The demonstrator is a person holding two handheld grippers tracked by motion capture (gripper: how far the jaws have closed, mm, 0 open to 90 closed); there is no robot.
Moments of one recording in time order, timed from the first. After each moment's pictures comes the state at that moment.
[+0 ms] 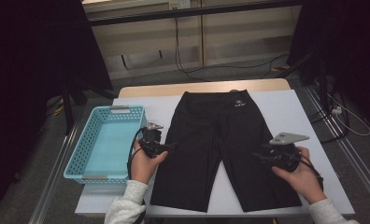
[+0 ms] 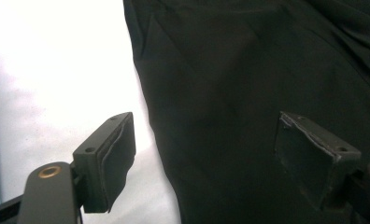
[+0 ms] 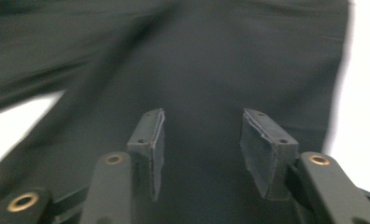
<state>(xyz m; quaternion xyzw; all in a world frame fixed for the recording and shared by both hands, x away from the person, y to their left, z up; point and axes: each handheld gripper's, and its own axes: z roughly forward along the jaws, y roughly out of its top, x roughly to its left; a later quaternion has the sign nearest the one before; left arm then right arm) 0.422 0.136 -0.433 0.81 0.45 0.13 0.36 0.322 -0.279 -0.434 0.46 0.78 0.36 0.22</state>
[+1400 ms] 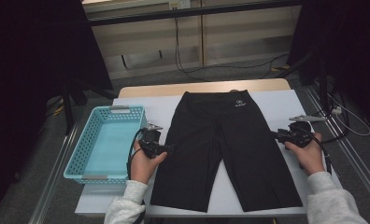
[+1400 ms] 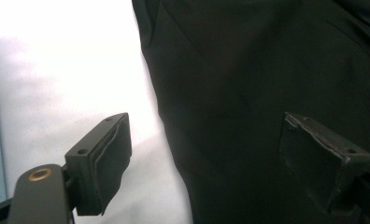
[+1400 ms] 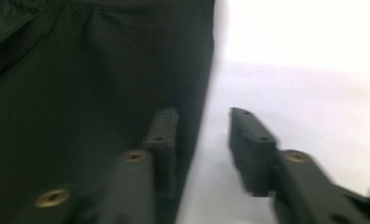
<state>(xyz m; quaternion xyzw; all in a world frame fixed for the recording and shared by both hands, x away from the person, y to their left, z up) 0.423 0.140 -0.439 0.81 0.45 0.13 0.34 0.390 -0.342 -0.461 0.58 0.70 0.37 0.20</state>
